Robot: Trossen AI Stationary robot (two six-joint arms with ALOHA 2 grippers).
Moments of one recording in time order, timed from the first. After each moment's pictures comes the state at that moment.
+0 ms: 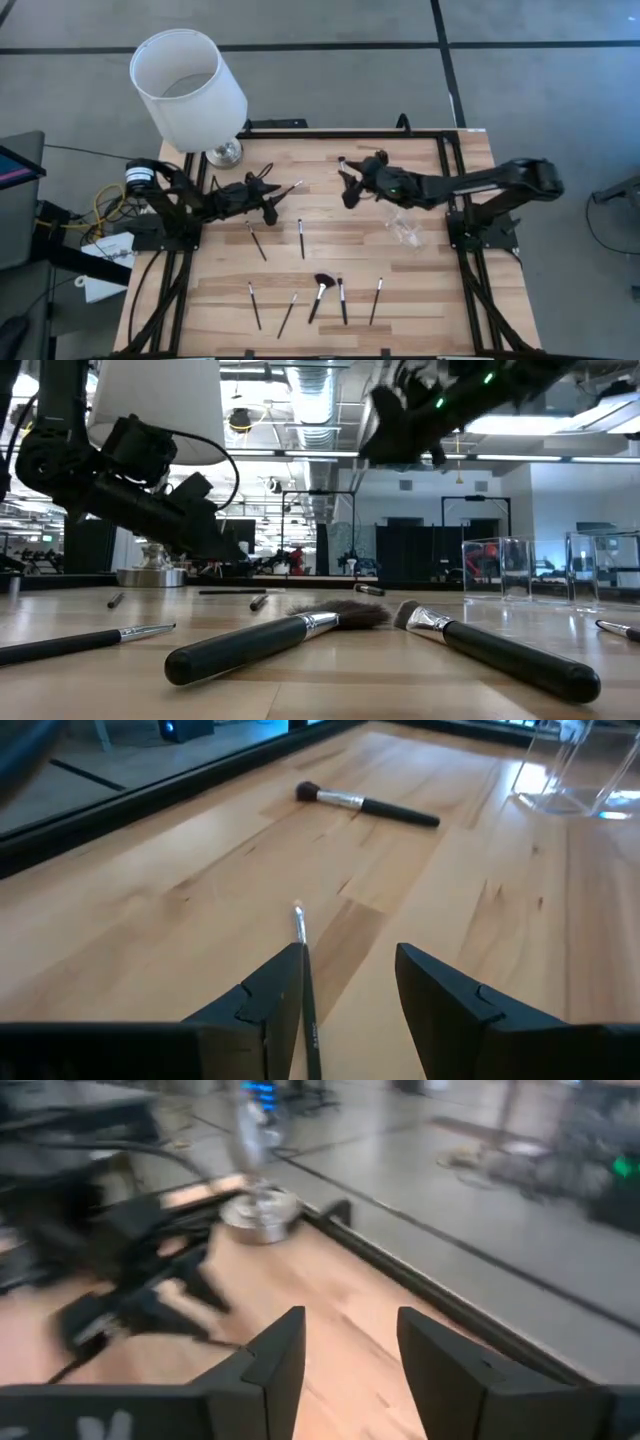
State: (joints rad) left arm 0.21 1.68 0.15 1.17 -0.27 -0.11; right arm -0.07 1.41 0.77 0.28 0.53 0.21
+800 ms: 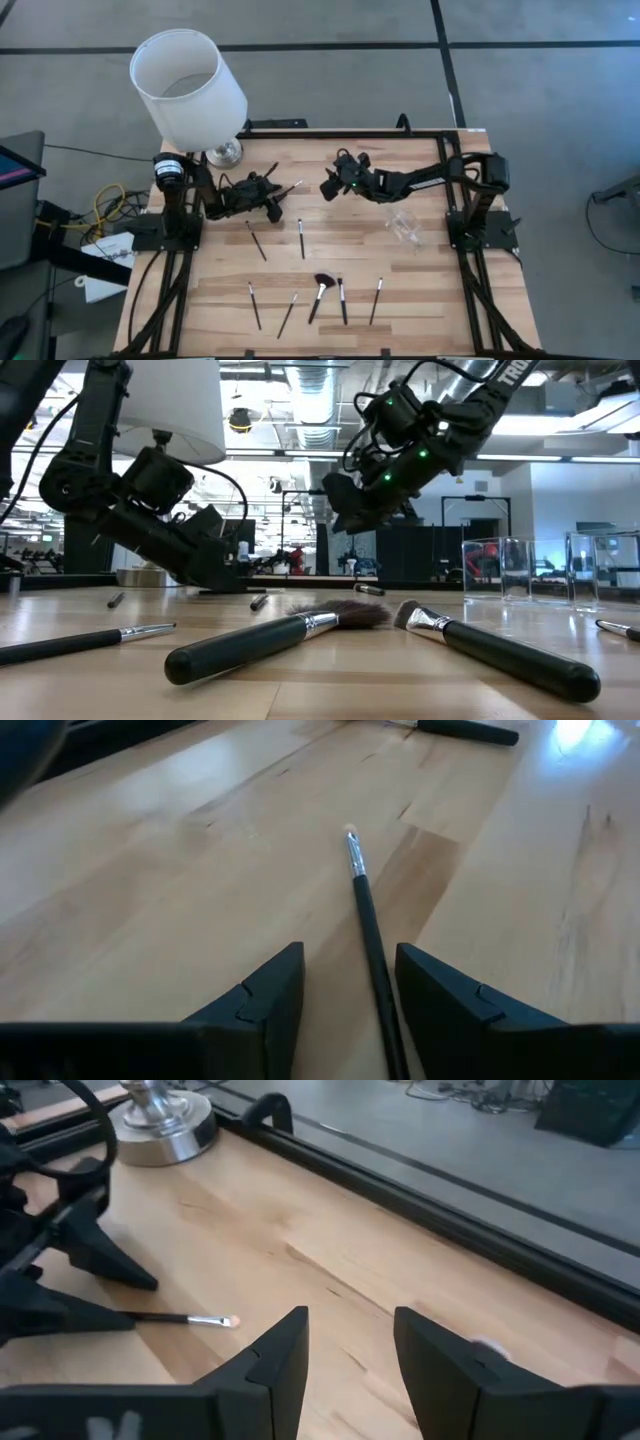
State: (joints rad) left arm 0.30 1.90 0.22 1.19 -0.22 -0.10; right arm -0.19 1.80 0.93 0.32 0.52 0.31
